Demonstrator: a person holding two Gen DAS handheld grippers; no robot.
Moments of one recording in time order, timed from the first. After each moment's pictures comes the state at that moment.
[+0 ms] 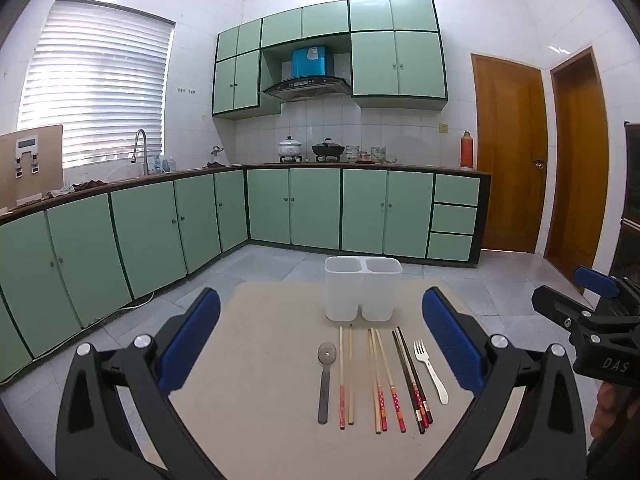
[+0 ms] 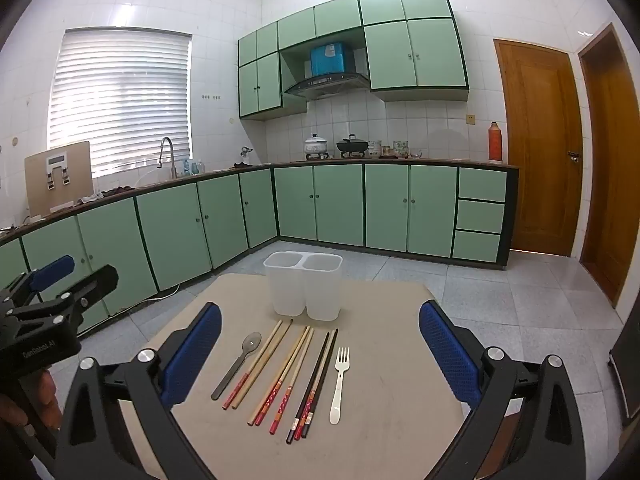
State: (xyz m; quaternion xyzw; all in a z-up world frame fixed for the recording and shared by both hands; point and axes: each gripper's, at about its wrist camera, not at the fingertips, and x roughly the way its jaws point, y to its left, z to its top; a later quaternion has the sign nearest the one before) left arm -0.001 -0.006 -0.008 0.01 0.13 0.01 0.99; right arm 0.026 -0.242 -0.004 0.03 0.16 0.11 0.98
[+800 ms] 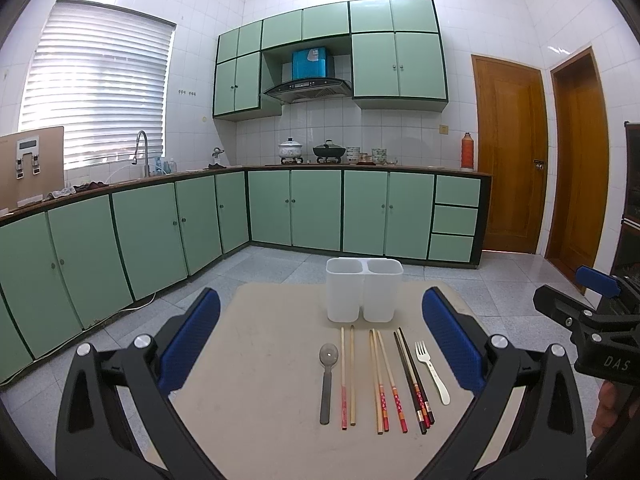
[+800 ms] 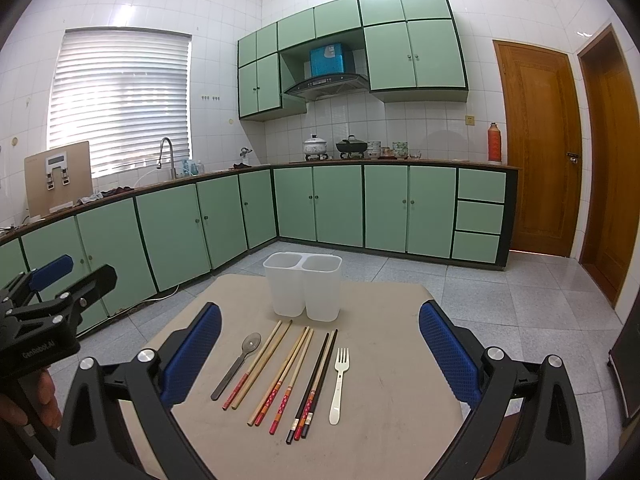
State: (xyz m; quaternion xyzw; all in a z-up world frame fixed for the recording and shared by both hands) left arm -0.003 -0.005 -0.004 0.01 0.13 0.01 0.99; right arm 0.026 -0.242 -0.003 0.03 0.16 0.11 0.98
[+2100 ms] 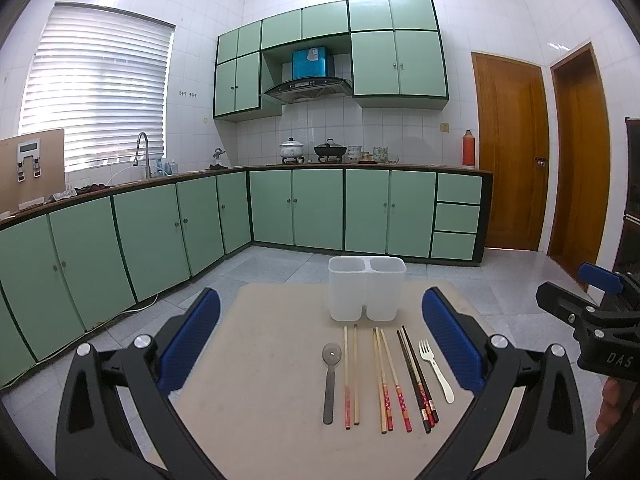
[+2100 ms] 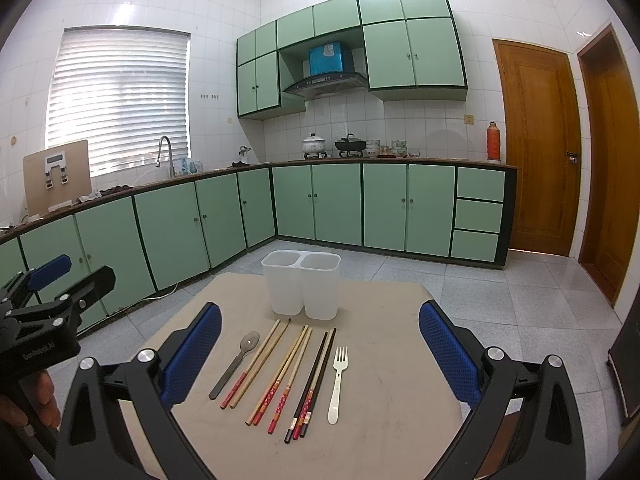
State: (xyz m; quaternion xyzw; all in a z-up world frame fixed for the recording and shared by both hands) left arm -0.004 -0.001 -0.004 0.01 0.13 0.01 0.99; right arm 0.025 -0.241 0.003 0.02 0.16 0.11 0.98
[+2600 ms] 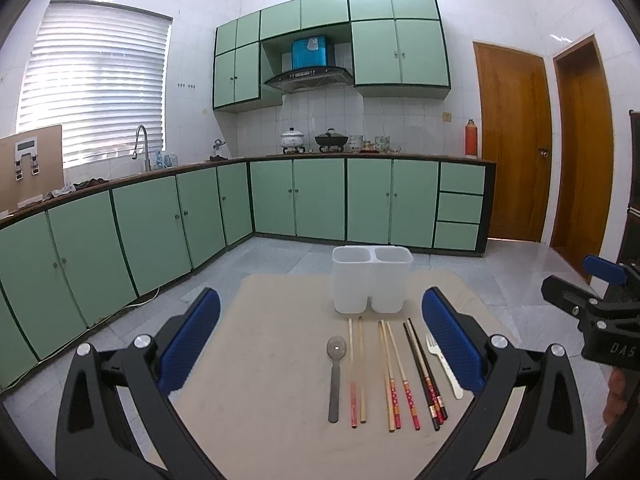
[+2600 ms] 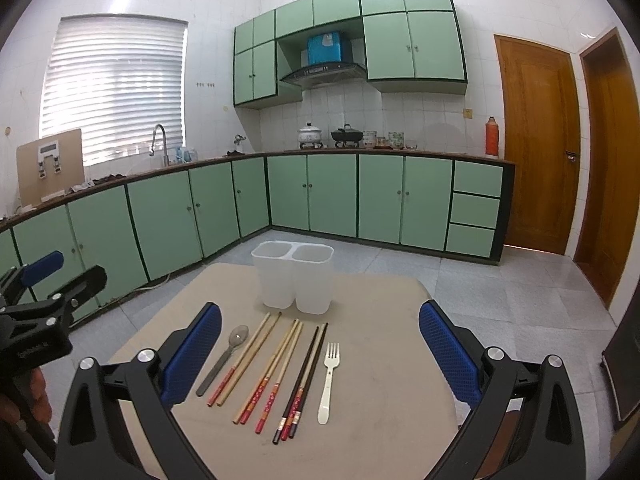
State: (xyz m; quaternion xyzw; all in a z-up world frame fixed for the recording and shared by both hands) left arm 0.019 0.007 -0.007 0.01 0.15 0.02 0.99; right arm 0.048 -0.242 -0.005 0.01 0.18 0.09 0.98
